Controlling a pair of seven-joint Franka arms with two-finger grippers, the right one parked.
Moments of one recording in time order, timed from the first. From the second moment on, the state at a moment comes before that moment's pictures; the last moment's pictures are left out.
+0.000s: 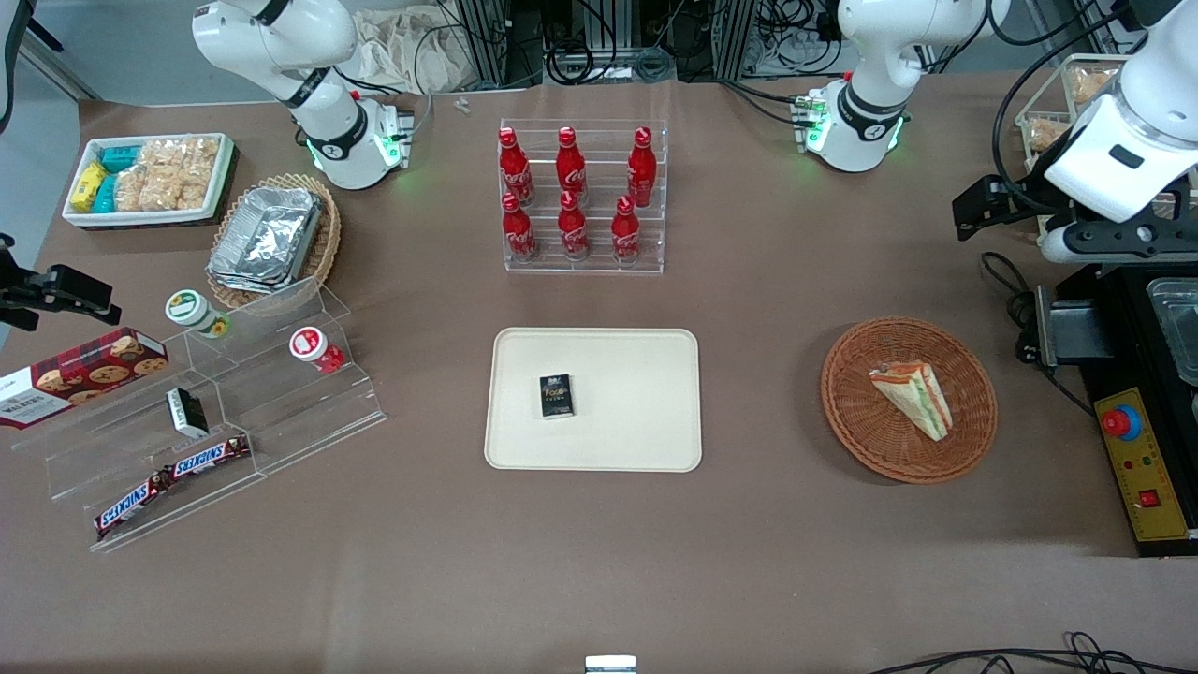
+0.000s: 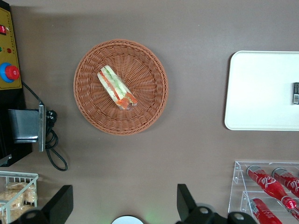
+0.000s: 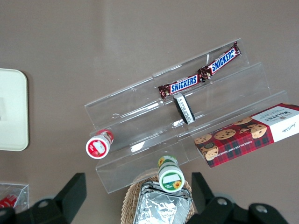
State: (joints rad) arm -0.06 -0.04 -0.10 -1.54 0.00 1.48 -0.15
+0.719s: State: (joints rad) arm -0.06 -0.01 -0.10 -1.54 0.00 1.47 -0.28
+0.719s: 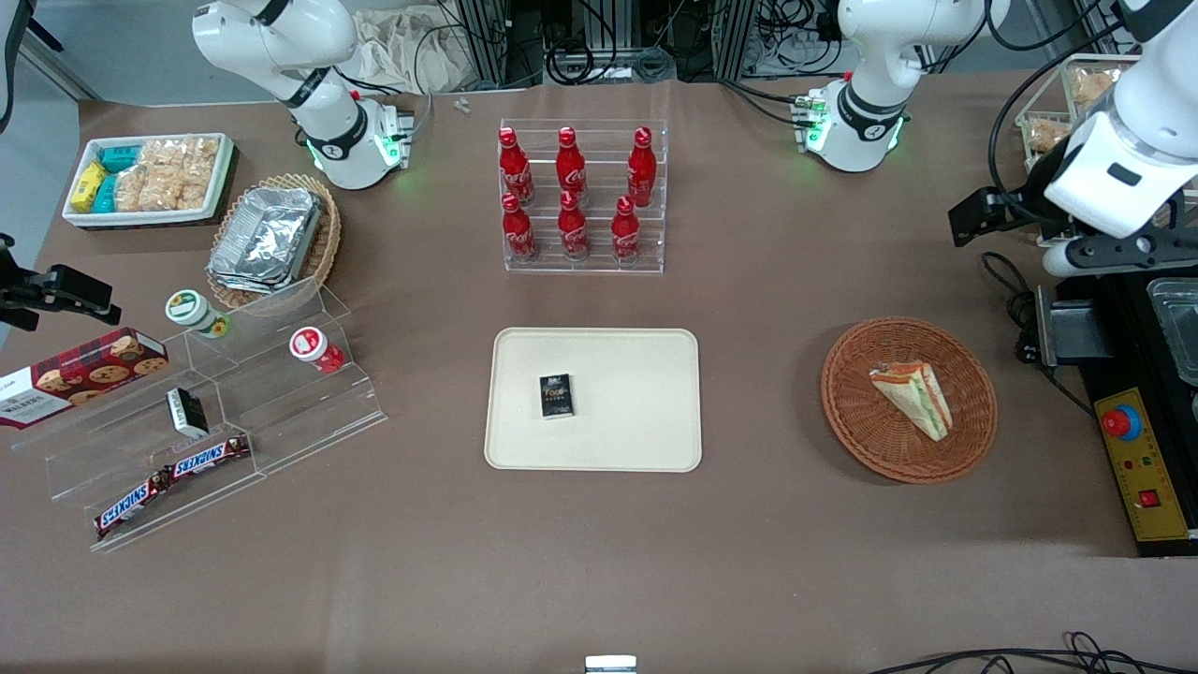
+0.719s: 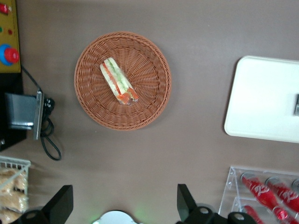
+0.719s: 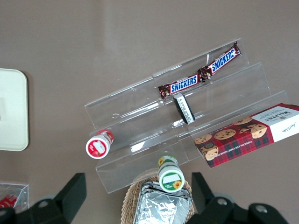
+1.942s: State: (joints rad) arm 0.01 0.06 -0.09 -1.92 0.00 1.94 -0.49
